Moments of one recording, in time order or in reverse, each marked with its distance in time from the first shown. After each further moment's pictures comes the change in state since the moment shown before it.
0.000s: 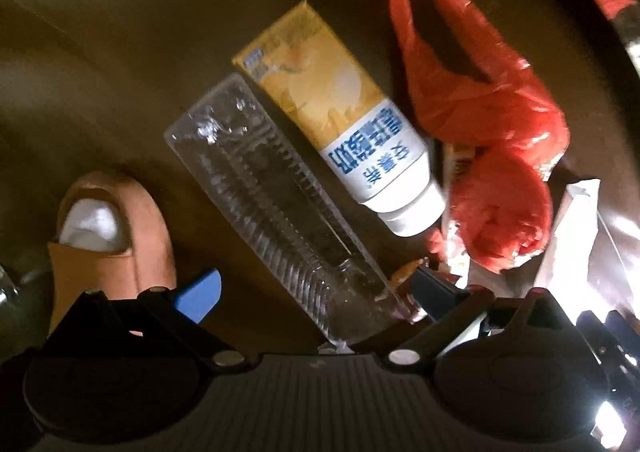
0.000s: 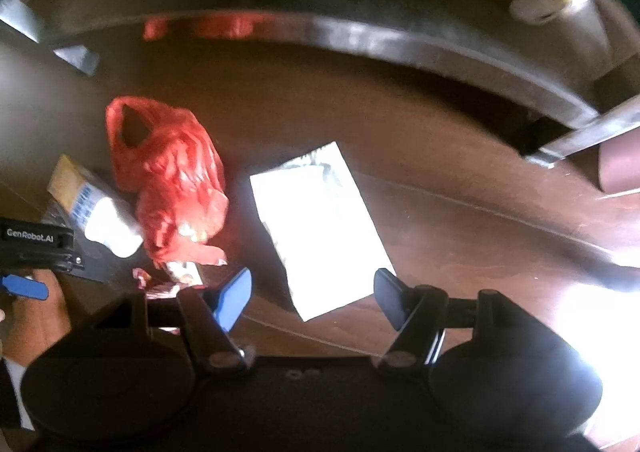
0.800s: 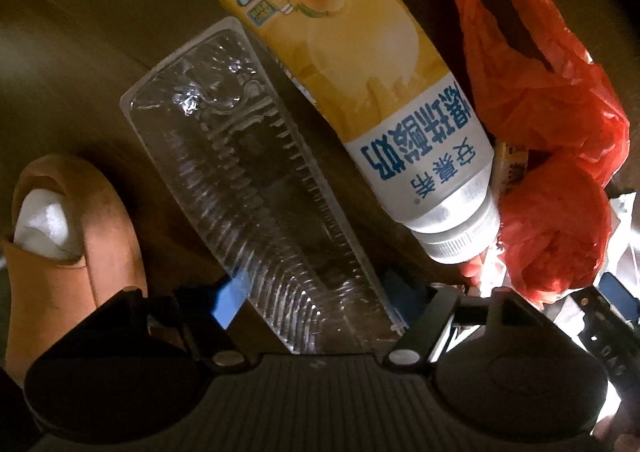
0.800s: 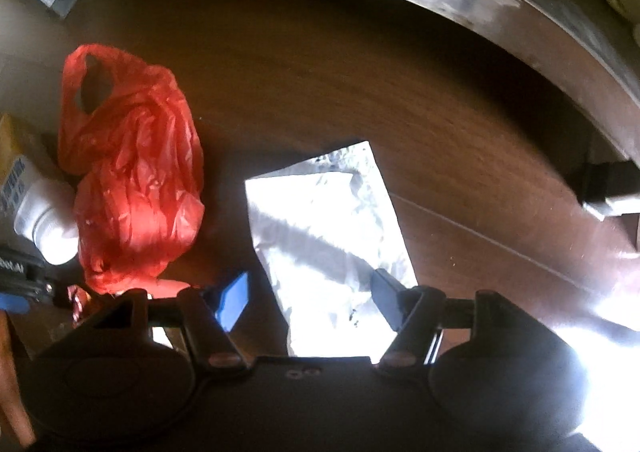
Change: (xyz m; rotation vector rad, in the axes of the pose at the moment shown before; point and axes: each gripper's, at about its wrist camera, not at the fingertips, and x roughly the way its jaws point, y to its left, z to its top) left arm 0.055 0.011 0.009 -0.049 0.063 -0.036; right arm 0.061 0.028 0.018 -0.143 0.021 -0.103
